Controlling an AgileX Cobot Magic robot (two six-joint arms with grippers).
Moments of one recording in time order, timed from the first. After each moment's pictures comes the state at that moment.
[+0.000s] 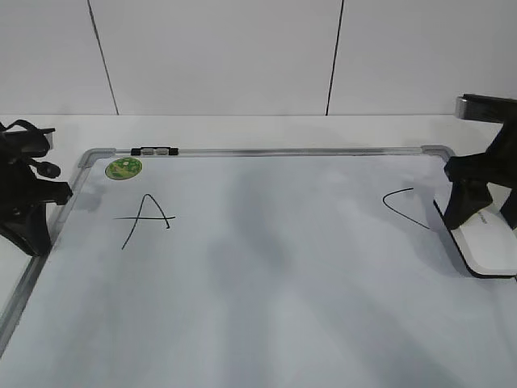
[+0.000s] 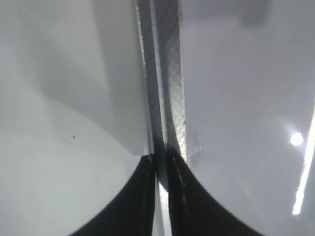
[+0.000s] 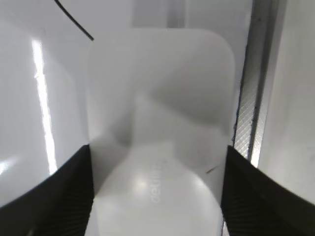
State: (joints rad) left arm -0.06 1.98 -1.30 -0.20 1.05 0.12; right arm 0.00 1.80 -1.27 0.16 1.07 -0.12
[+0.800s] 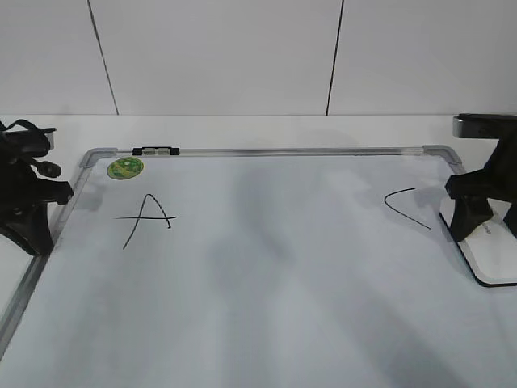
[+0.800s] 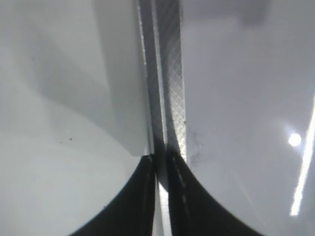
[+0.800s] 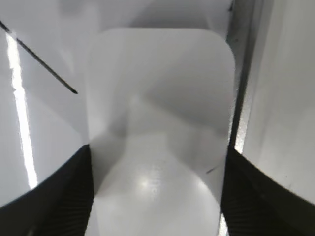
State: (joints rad) left arm -0.06 1.98 -1.30 -0.21 1.04 0.12; right arm -0.02 1.87 -1.27 0.08 1.01 -0.11
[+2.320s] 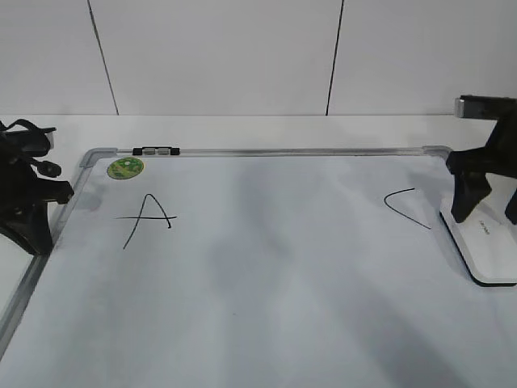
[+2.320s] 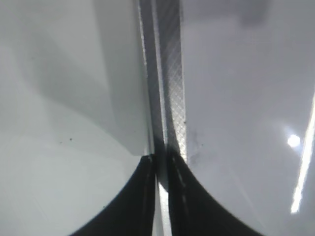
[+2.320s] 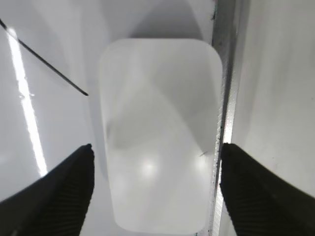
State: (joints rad) left arm -0.06 1.98 -1.30 -0.21 1.04 0.12; right arm -0.02 1.91 -1.40 0.07 1.16 -0.06
